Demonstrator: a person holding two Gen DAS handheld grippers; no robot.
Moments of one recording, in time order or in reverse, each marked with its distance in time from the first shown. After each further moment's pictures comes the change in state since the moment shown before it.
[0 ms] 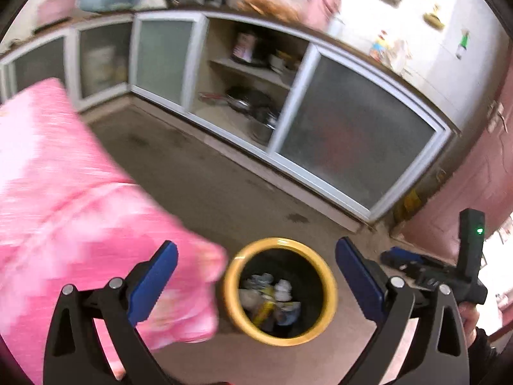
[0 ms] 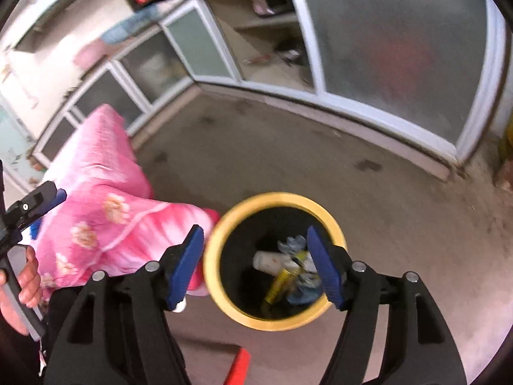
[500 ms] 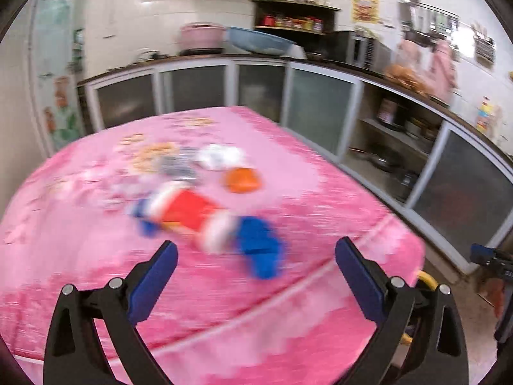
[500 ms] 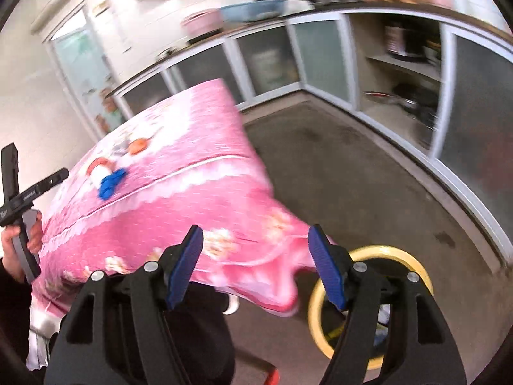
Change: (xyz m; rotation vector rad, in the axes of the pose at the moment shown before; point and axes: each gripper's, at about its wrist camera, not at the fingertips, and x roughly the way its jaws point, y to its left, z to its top) left arm -0.228 0.222 -0.052 -0.182 -0.195 0.513; right arm 0.025 0.211 0.011 -0.368 0.021 0.274
